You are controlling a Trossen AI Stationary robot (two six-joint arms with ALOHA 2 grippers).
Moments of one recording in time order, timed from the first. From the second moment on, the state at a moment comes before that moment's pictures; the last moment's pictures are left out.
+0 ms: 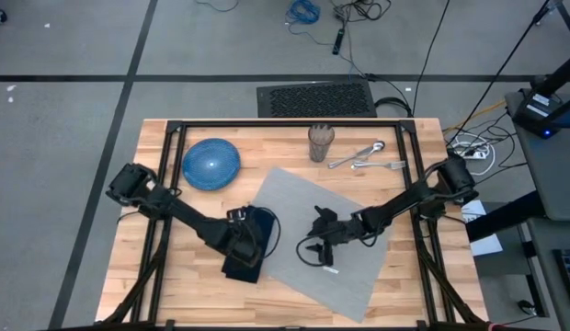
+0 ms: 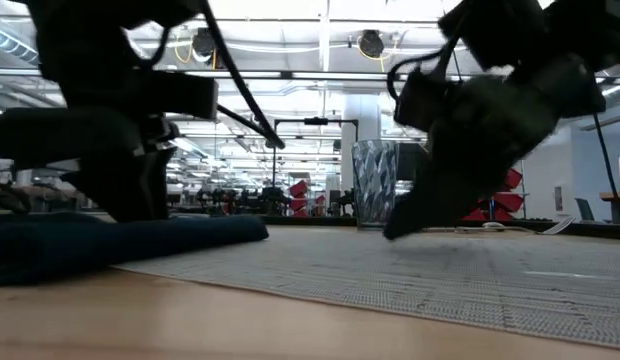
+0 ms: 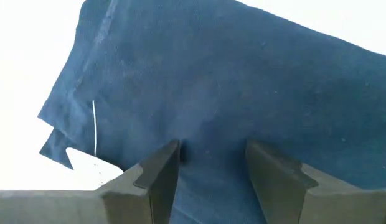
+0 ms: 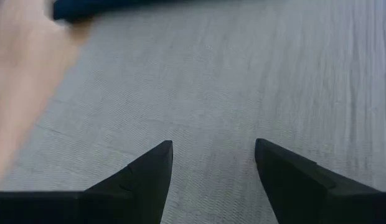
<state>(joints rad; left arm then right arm) -0.44 1.75 0.99 -0.65 -0.36 -0.57 0.32 1.76 0.66 0.37 0.17 0.52</state>
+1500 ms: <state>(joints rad) -0.43 1.75 0.99 -1.02 -0.21 -0.94 0.49 1.83 0.67 0.26 0.17 0.34</state>
